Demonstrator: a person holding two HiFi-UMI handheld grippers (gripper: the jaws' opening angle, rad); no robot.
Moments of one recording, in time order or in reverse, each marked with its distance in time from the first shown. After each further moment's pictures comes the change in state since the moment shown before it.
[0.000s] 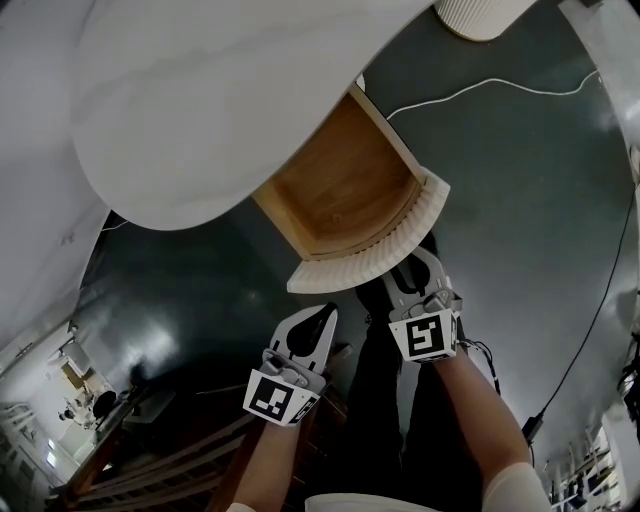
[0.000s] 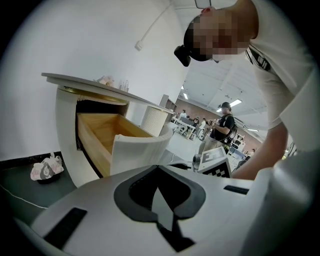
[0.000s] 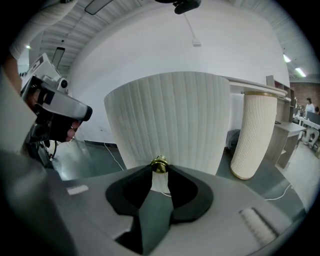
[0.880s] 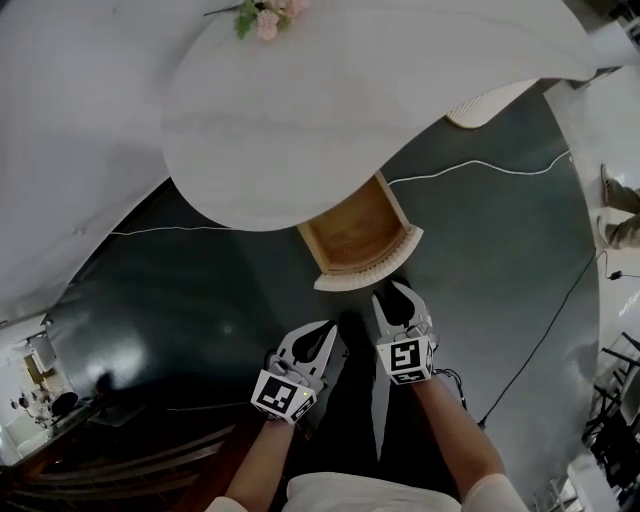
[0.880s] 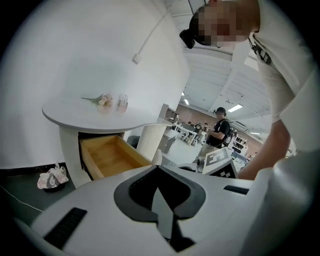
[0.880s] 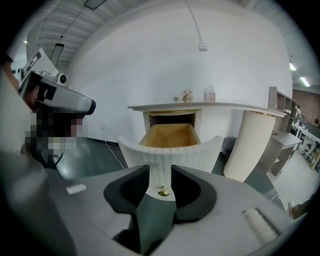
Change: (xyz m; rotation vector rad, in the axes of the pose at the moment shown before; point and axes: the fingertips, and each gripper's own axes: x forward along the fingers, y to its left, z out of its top) left arm -0.058 -0.039 0.079 -0.009 -0.067 0.031; right arm -0.063 0.016 0.078 -0.031 0.066 -0.022
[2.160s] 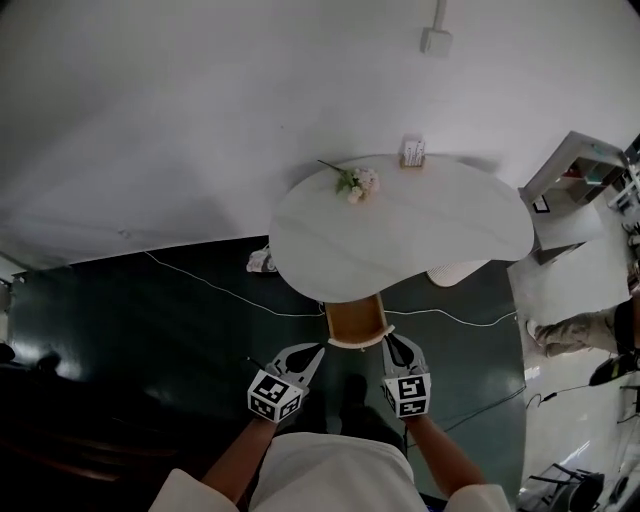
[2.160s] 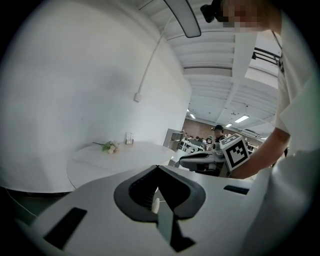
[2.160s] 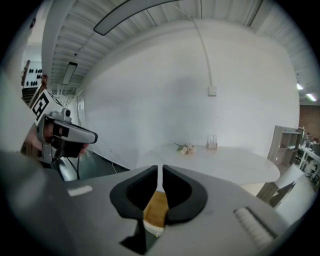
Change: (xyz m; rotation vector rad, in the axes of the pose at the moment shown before) left arm -0.165 -0.052 0.250 0.018 -0.171 0.129; right arm -0.176 0.010 0.326 -0.100 -0.184 0.069
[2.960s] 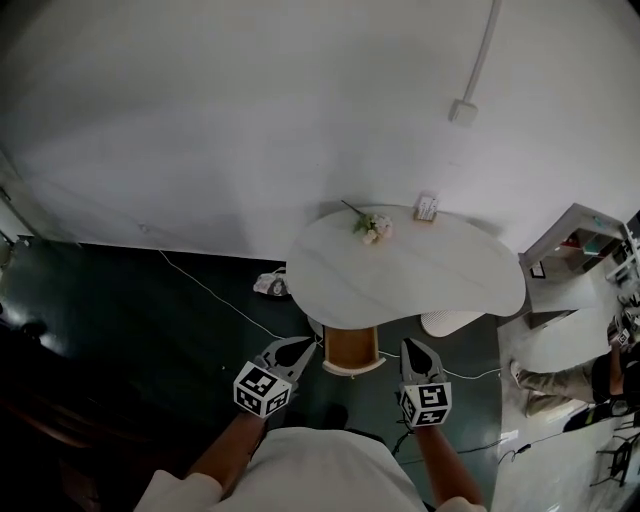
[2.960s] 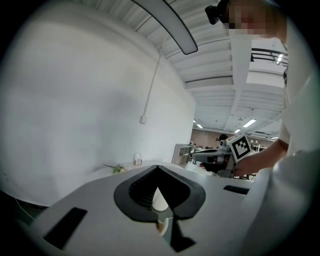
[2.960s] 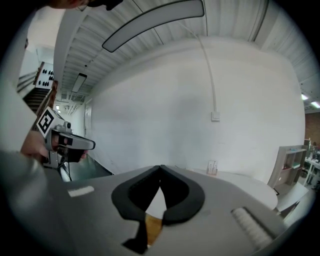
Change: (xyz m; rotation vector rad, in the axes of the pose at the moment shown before) left arm -0.063 0.002 0.106 0.029 -0.168 0.111; right arm -0.046 -0.016 0.135 -0.066 -0.136 0.053
